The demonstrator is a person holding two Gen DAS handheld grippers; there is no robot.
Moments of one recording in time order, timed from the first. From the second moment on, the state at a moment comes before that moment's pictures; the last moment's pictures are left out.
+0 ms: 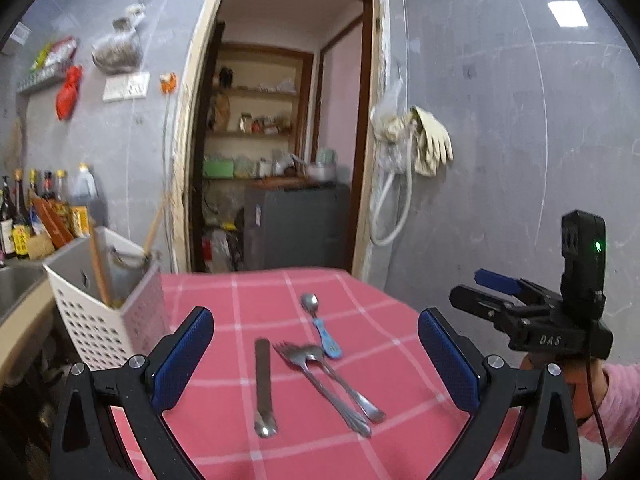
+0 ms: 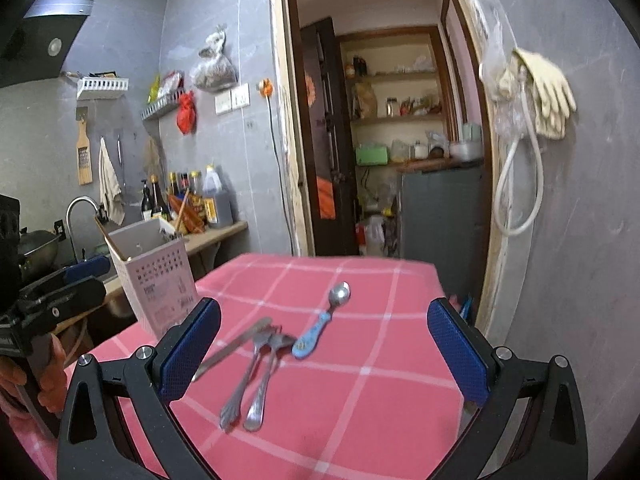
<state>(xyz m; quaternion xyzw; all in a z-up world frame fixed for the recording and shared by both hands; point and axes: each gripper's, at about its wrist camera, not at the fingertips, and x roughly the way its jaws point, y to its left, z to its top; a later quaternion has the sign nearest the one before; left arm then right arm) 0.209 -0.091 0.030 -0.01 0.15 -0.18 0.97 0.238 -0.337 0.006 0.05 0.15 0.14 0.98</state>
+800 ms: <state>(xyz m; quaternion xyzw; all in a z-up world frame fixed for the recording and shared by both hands) 0.298 -0.097 -0.037 -0.02 0.36 -0.13 0.92 0.327 -0.307 -0.071 0.09 0.32 0.22 0.92</state>
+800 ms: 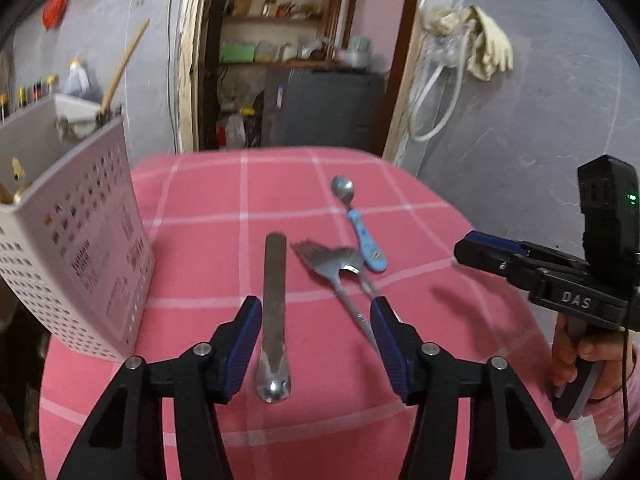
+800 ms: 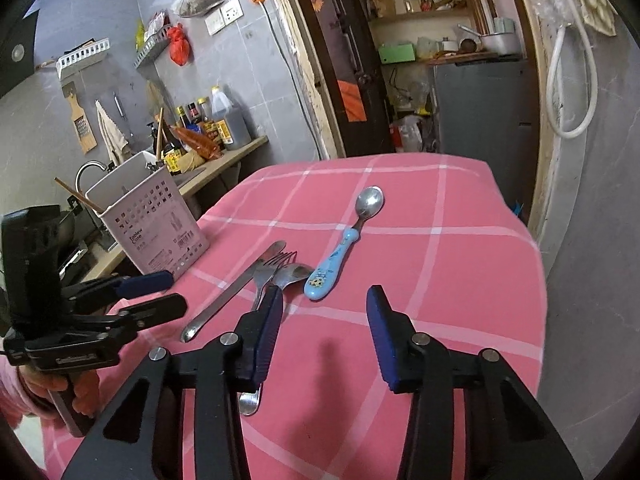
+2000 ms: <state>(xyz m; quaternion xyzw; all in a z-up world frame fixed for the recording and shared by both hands) 0.344 -0.093 -0.072 -0.02 0.48 -0.09 0.87 0.377 -0.233 -0.114 0.05 0.45 0.28 0.85</state>
